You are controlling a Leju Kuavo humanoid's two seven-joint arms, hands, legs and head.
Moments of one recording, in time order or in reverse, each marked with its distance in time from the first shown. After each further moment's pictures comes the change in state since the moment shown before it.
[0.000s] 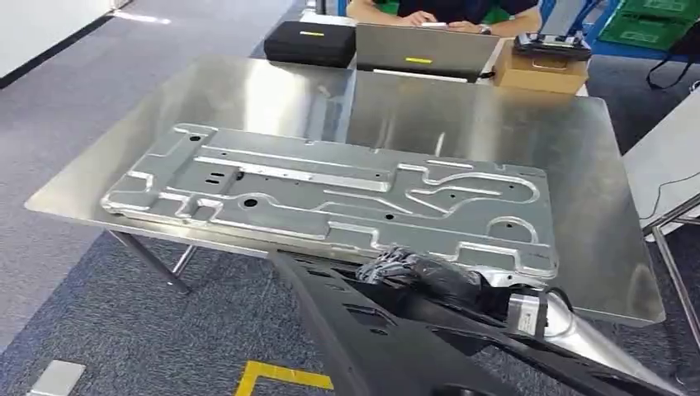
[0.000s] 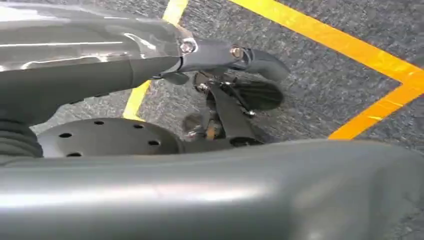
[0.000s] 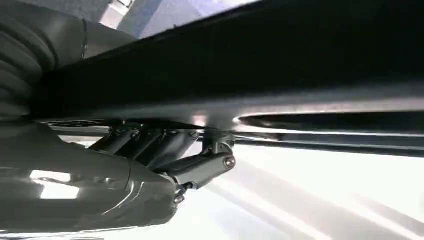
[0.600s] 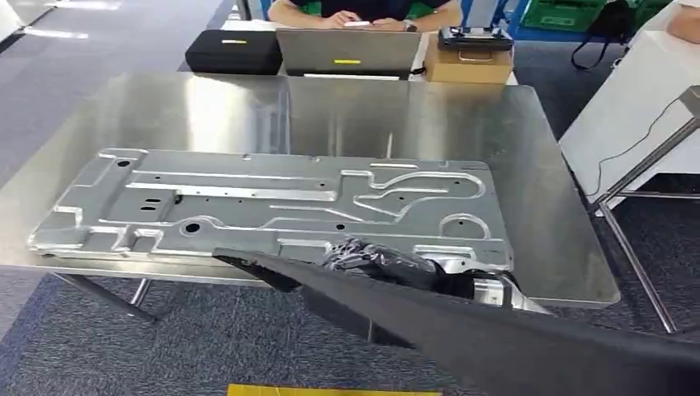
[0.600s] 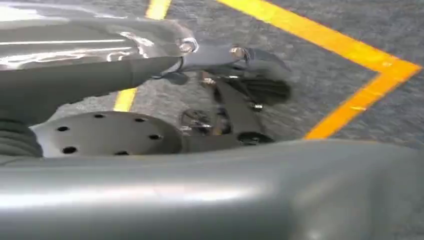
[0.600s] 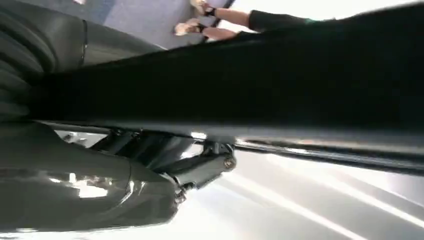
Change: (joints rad) left arm -0.001 0.002 -0.001 0.000 -0.009 0.009 -0.019; right arm 0.030 0.053 -0.050 -0.050 -0.013 0.000 -0.013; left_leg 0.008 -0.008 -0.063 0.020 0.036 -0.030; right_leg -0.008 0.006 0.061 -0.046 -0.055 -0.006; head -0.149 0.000
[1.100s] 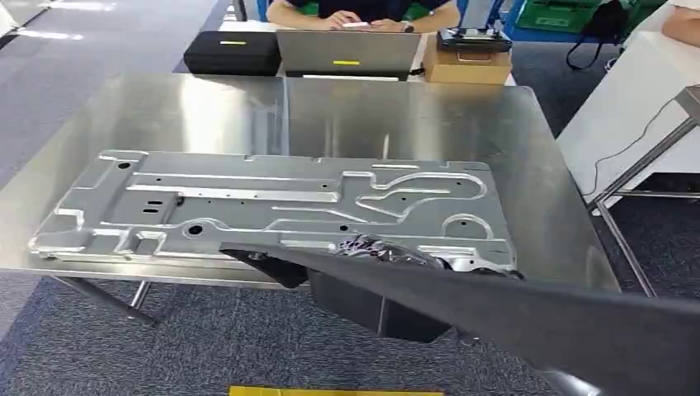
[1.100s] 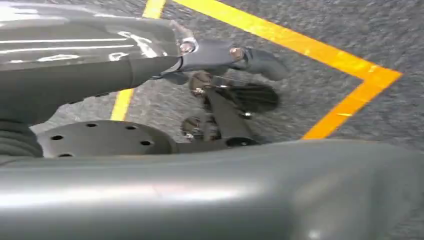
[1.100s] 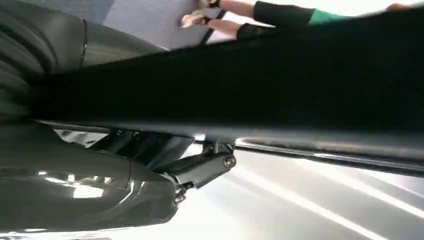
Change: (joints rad) left arm -0.001 0.002 -0.002 0.000 -0.016 0.002 -0.016; right arm -0.005 0.004 -0.015 -0.002 0.005 0.005 0.021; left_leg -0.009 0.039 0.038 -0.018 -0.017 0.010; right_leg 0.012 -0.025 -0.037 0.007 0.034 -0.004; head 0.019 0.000
